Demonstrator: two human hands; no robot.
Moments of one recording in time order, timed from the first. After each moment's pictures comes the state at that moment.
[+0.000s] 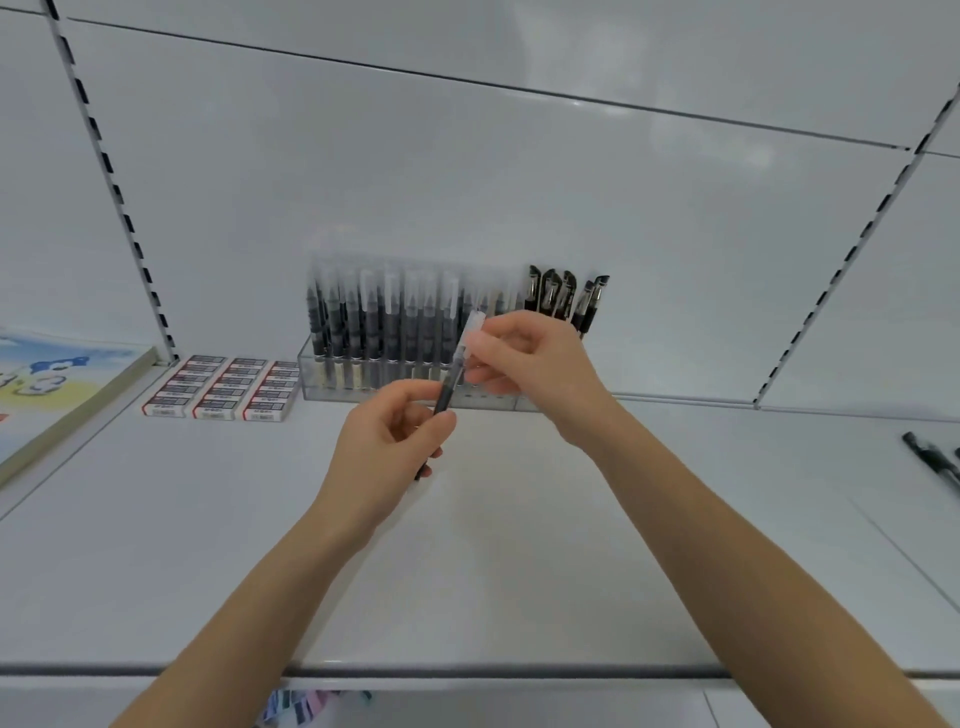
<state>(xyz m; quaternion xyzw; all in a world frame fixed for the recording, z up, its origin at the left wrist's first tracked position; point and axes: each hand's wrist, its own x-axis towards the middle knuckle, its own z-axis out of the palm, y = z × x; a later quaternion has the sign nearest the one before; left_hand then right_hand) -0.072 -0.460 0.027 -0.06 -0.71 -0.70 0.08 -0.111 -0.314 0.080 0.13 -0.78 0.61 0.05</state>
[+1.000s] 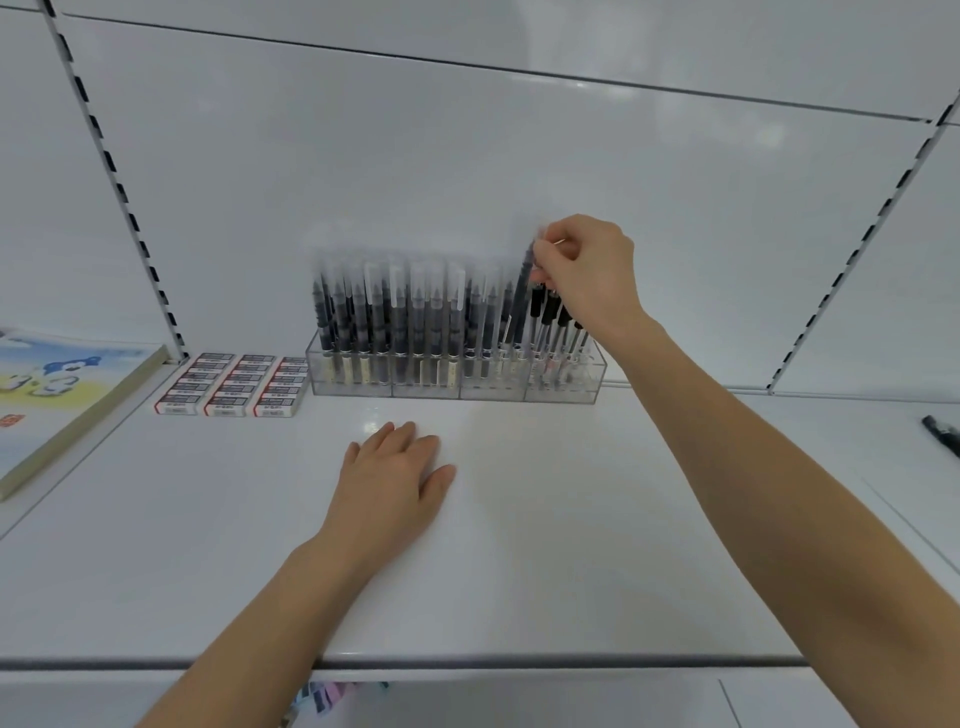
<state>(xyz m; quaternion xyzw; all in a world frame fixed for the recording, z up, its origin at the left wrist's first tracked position) -0.086 -0.473 -0.026 -0.11 -0.97 -0.21 0.11 -0.173 -0.292 0.112 0.09 -0.85 0.44 0.29</state>
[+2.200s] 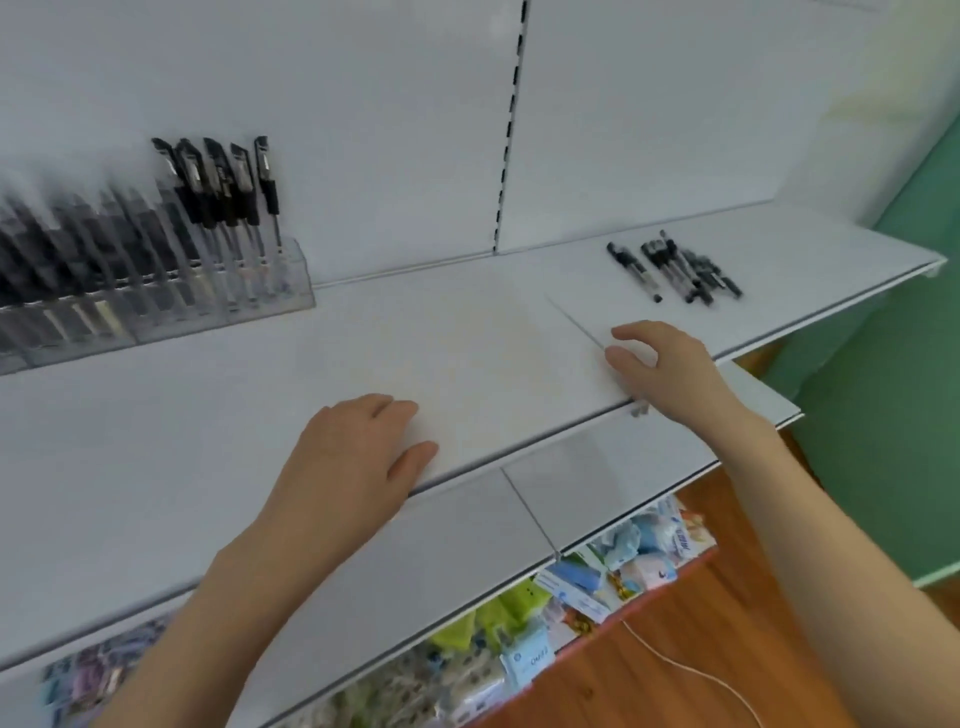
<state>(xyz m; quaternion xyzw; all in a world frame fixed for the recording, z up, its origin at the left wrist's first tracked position) -0.001 -0.312 -0.003 -0.38 -0.91 -0.16 0.04 0.061 -0.030 0.007 -0.22 -0.93 0.25 0.16</state>
